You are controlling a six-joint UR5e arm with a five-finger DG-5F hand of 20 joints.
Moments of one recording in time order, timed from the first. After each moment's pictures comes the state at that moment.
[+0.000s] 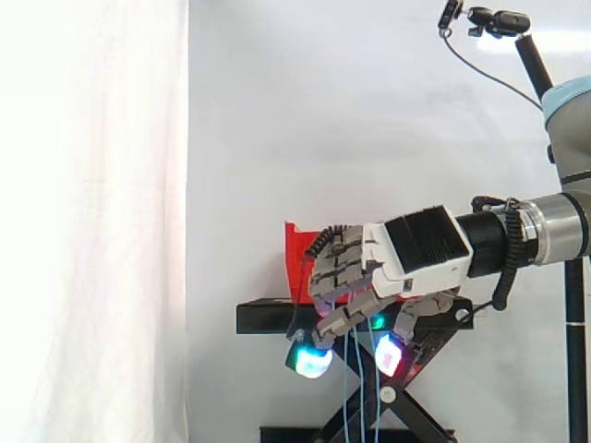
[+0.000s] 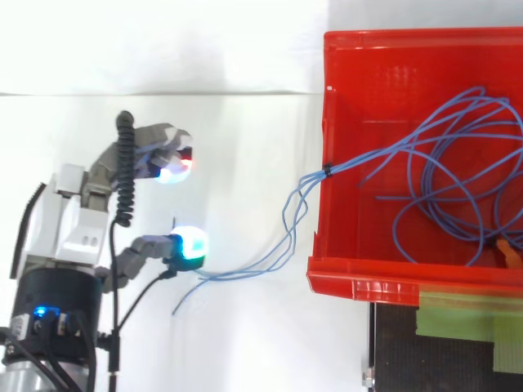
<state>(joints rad) 0.07 -2.17 -1.27 -3.03 -1.58 -2.50</state>
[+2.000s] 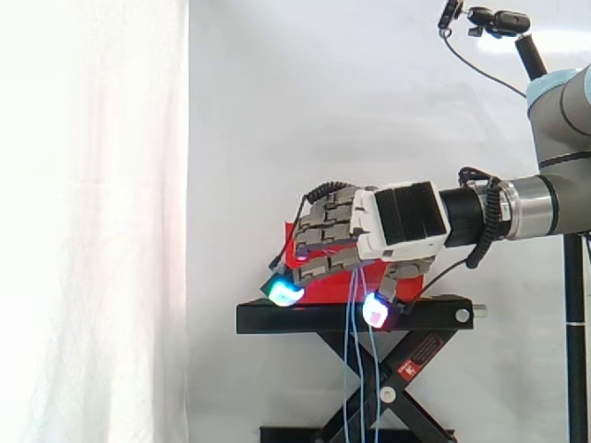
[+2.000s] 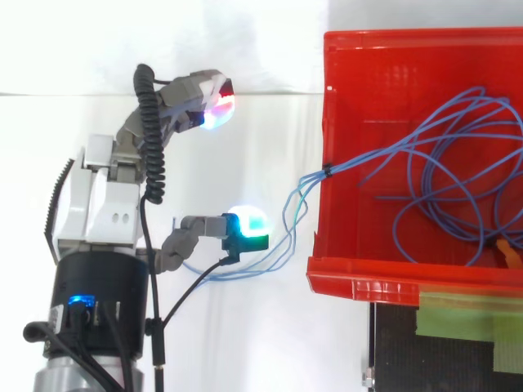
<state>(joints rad) -0.02 -2.17 -1.20 -3.04 -1.65 -2.74</state>
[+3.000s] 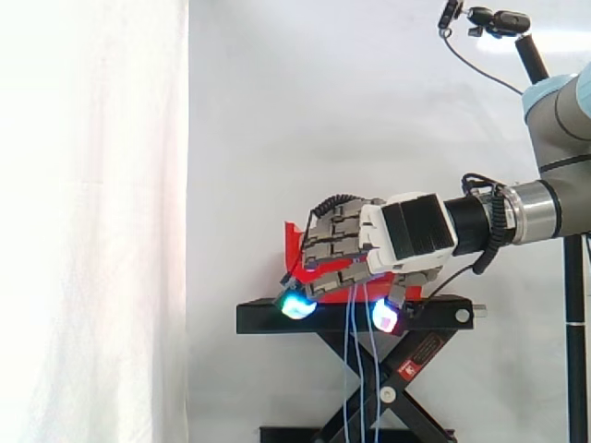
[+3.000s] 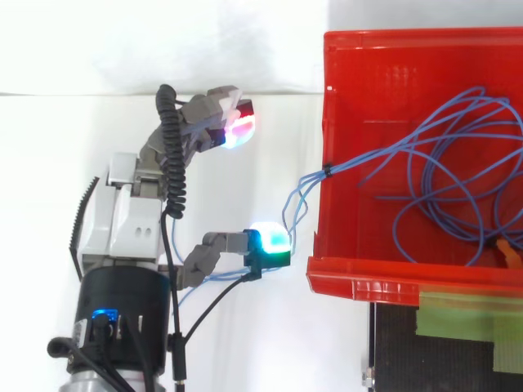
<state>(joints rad) -0.05 -2.17 -1.20 -3.09 -1.67 -2.80</state>
